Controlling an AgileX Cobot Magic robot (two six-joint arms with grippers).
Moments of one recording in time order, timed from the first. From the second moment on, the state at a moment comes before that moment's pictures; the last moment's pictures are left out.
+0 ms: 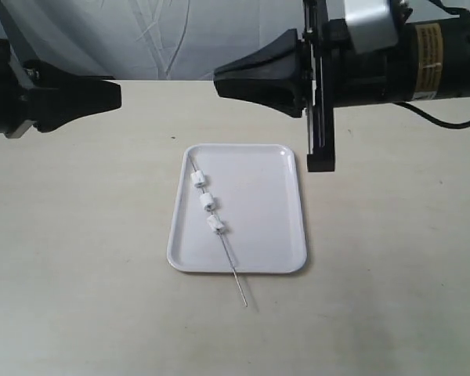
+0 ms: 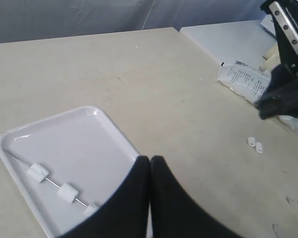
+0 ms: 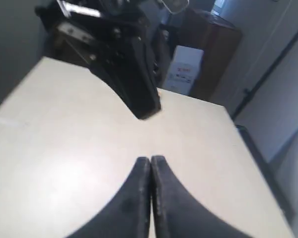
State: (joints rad) left arm -0.09 1.16 -0.74 1.75 -0.84 -1.88; right arm 0.30 1.53 -0.96 -1.50 -1.12 0.72
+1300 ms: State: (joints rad) left arm -0.09 1.16 -0.74 1.75 -0.84 -1.80; right arm 0.36 1.55 -0.90 -0.74 0.63 0.18
